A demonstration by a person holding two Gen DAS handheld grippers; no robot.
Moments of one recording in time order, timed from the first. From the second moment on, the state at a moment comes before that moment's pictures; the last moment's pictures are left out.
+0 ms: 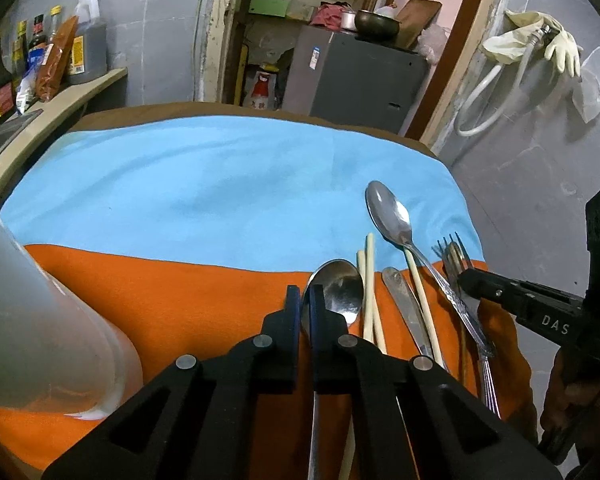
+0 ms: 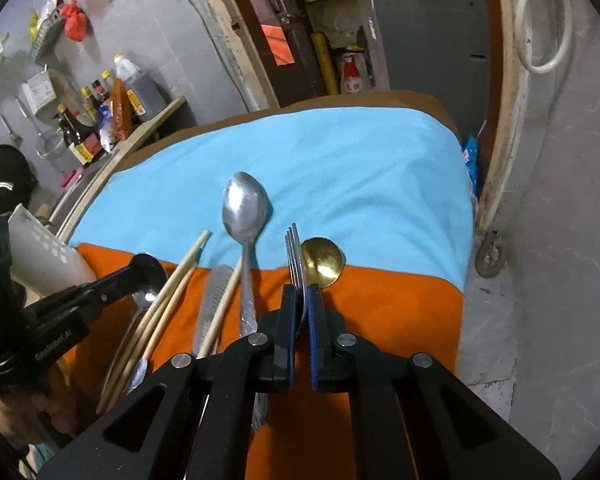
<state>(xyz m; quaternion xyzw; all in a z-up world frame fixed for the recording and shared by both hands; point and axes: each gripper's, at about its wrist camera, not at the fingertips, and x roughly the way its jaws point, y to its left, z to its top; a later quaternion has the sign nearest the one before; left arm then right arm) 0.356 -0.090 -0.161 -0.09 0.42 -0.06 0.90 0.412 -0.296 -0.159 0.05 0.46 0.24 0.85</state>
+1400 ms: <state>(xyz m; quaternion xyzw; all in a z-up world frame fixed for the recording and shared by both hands) 0.384 -0.115 -0.171 -0.09 0.49 -0.15 0.85 0.403 -0.298 -0.169 0.09 0.48 0.26 0.83</state>
